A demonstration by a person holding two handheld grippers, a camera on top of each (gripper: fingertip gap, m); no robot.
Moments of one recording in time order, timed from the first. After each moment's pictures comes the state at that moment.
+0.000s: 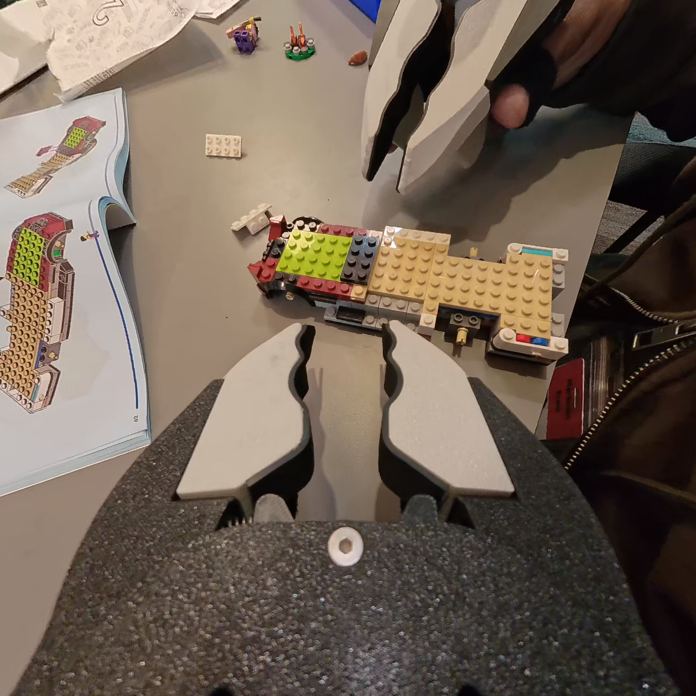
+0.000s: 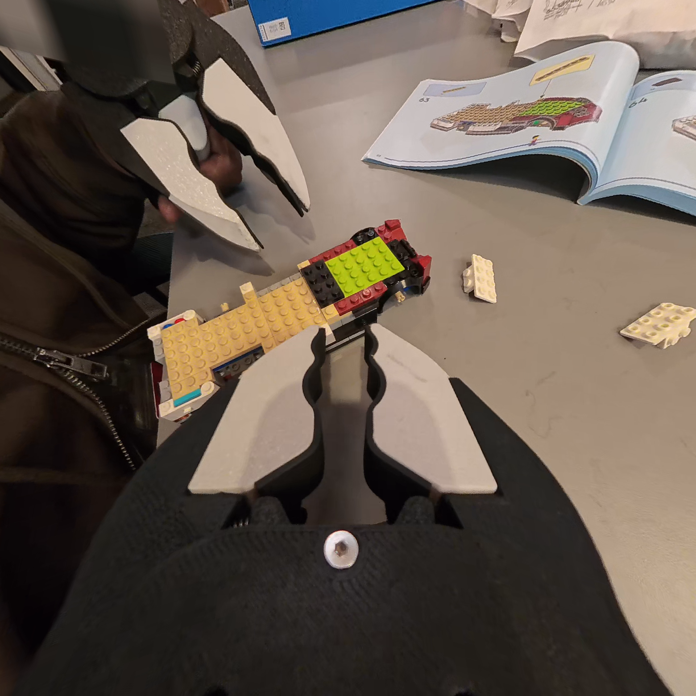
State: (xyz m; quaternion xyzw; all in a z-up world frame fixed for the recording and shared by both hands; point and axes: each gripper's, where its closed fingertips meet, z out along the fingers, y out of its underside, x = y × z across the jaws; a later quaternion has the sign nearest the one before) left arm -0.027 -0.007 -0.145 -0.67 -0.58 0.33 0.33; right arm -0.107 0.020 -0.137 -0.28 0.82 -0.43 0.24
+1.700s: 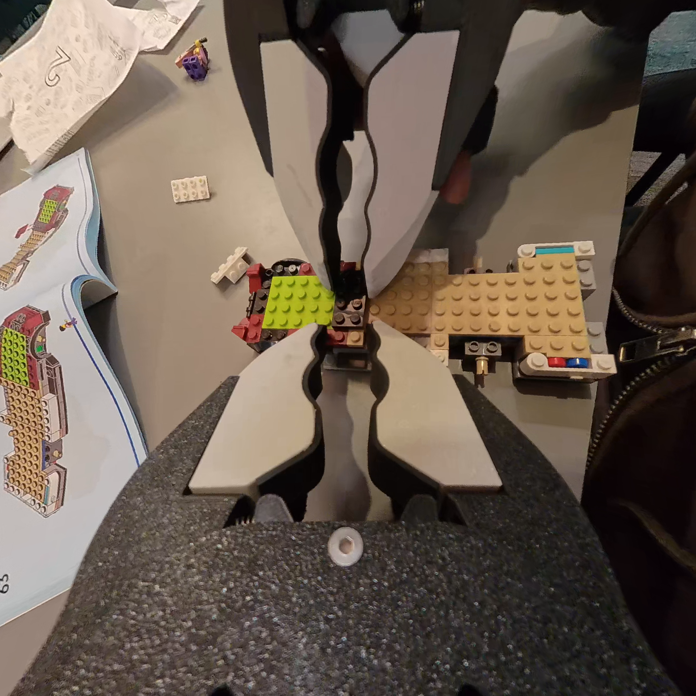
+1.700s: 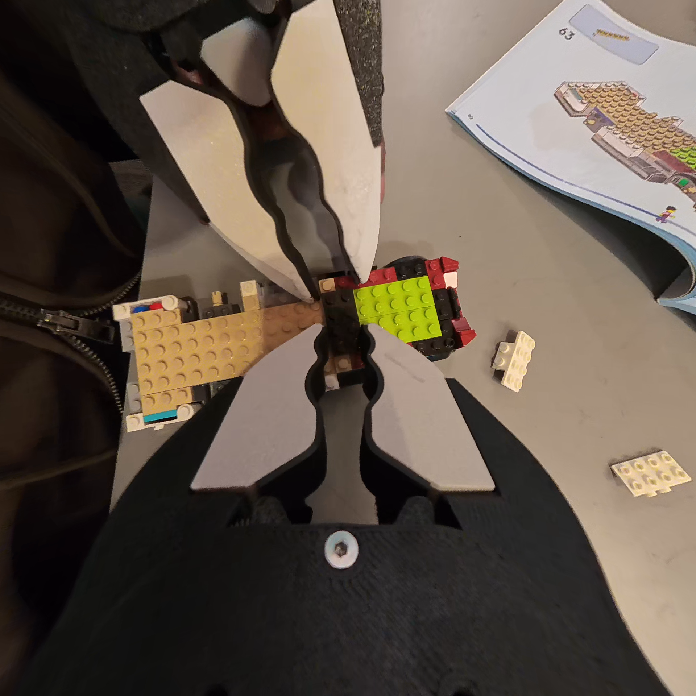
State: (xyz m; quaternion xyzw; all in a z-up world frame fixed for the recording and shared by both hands) left arm -0.058 0.001 -0.152 -0.73 -0.51 0.34 0.30; right arm -0.071 0.004 -0.153 -0.46 0.82 -0.29 0.17
